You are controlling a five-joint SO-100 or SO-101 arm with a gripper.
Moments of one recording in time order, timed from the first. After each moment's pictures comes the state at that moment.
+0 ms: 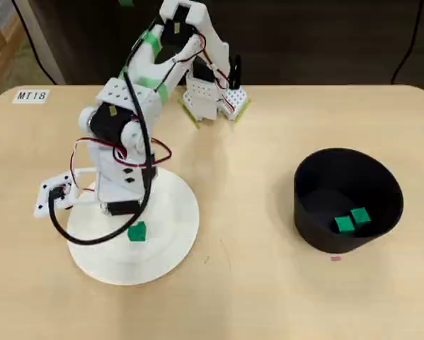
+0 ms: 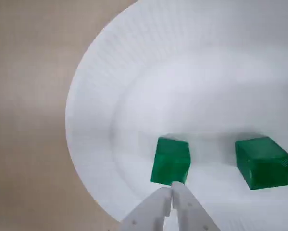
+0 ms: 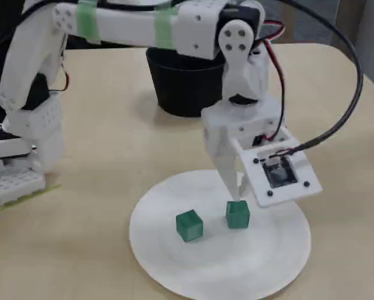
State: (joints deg) arm 22.9 61.6 57.8 83.8 -35.2
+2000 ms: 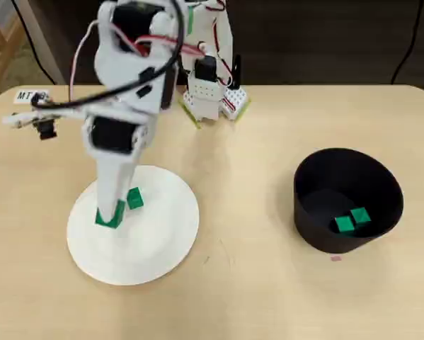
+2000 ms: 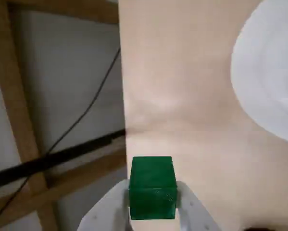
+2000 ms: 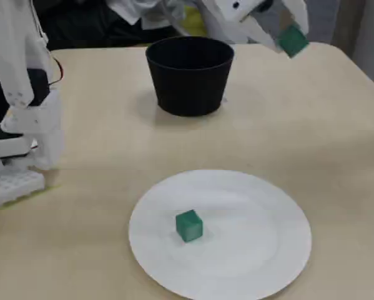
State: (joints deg) arm 7.8 96.1 61.2 78.3 -9.8
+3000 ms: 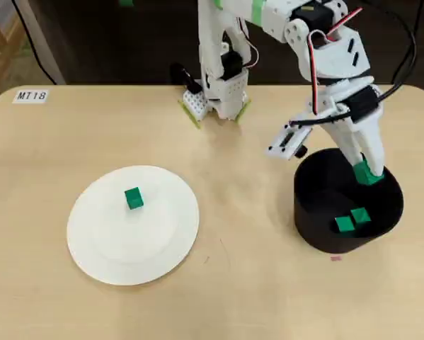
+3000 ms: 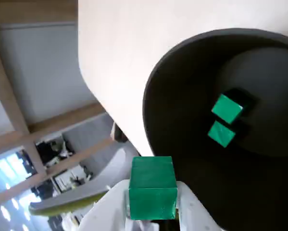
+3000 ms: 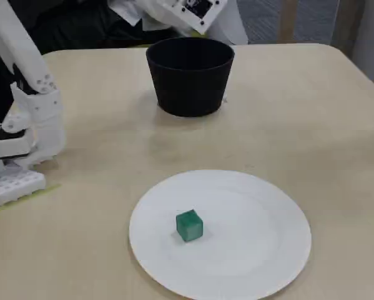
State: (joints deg) arm -37.2 107.0 101.5 47.3 4.1
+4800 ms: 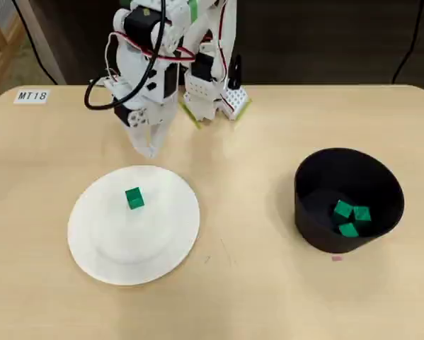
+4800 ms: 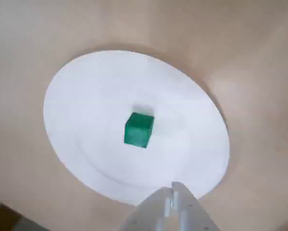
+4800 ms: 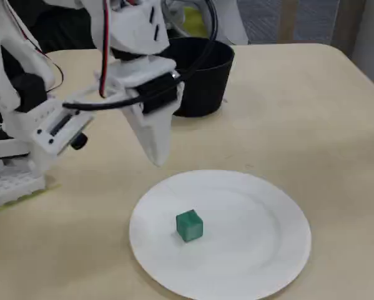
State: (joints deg) arm 31.6 111.1 107.2 78.7 25.4
